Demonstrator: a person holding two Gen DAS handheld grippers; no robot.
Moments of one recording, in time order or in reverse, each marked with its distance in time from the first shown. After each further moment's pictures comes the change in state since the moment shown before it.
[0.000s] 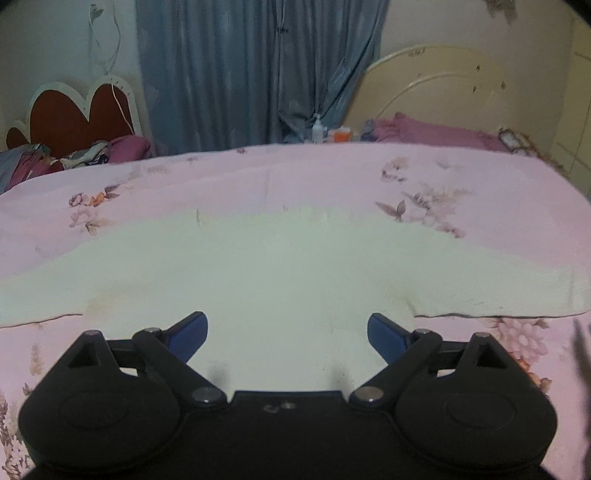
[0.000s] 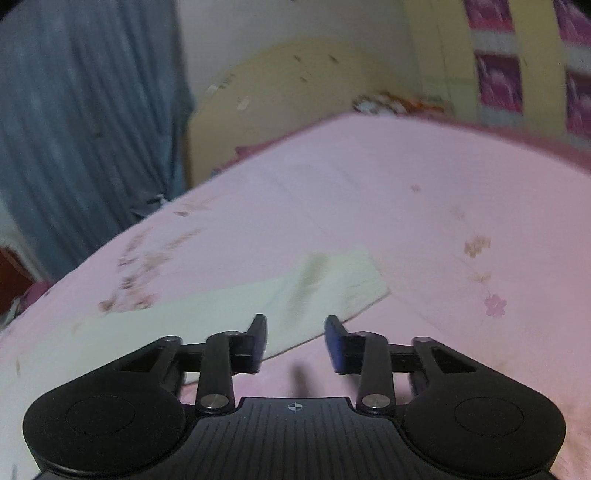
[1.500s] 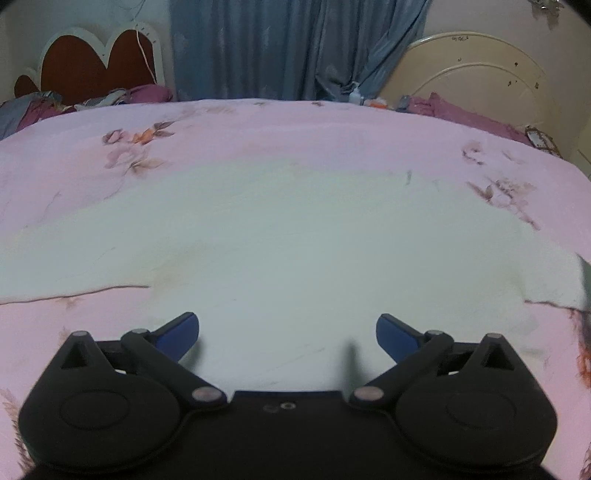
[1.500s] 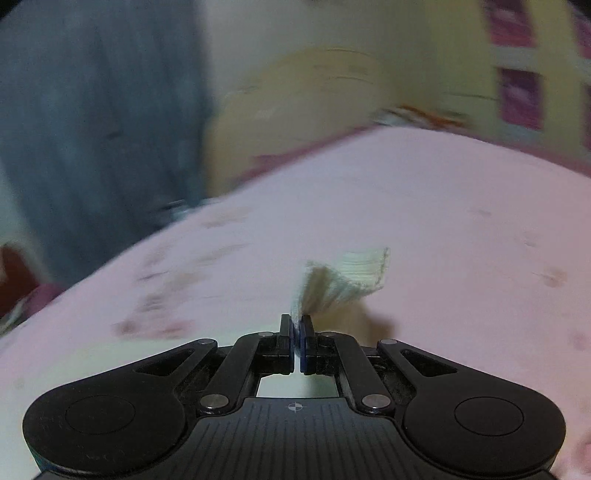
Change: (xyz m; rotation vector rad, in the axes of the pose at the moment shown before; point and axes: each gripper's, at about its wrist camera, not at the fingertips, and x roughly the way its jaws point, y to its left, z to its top) left arm 0.049 0.138 -0.008 -0.088 0.118 -0.029; right arm -0.047 0.062 0.000 -0.142 -0.050 0.121
